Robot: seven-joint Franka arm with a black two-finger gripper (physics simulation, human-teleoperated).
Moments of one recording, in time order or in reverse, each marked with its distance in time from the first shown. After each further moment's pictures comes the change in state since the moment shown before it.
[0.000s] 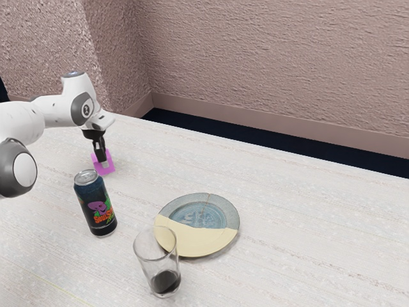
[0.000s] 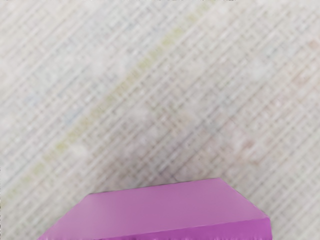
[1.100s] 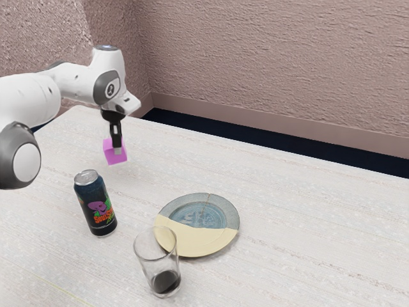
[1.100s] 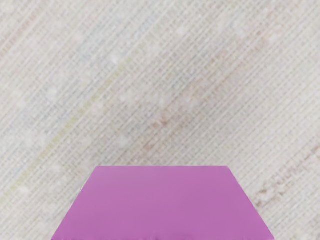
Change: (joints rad) arm -0.276 -0.275 0.180 -0.218 0.040 -0.098 -0.141
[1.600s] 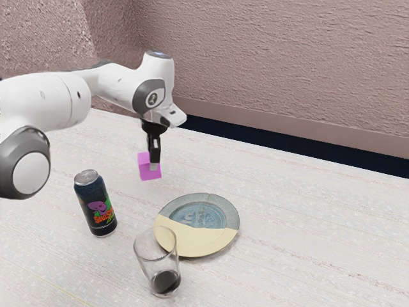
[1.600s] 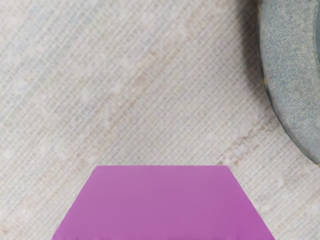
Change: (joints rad) arm -0.246 -0.097 0.028 -0.141 0.014 -0.077 -0.190
